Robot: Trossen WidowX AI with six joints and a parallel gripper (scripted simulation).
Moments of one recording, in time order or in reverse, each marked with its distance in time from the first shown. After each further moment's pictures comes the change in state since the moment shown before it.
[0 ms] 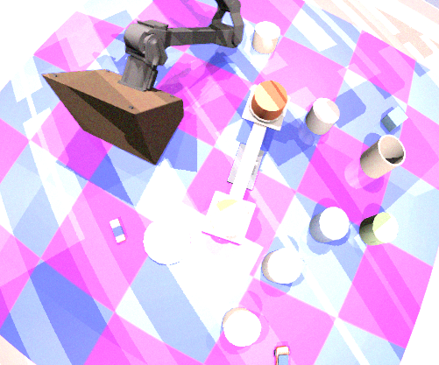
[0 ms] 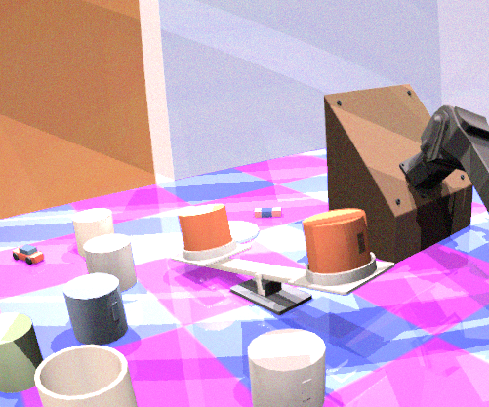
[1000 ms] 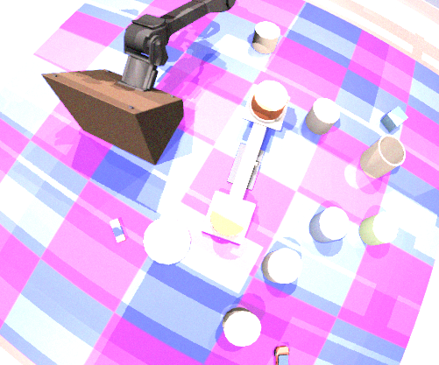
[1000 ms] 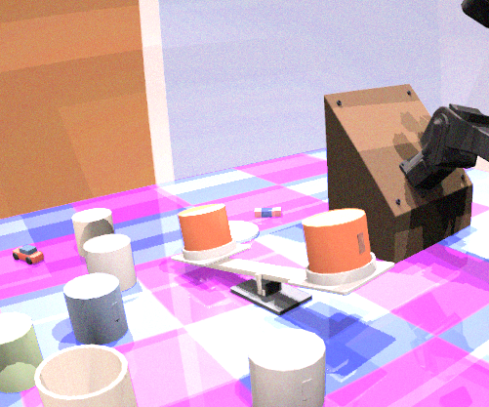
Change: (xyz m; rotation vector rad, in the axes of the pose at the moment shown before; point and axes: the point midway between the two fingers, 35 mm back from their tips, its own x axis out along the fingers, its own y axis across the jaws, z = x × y) arm -0.032 0.132 0.131 -0.448 -0.628 0.447
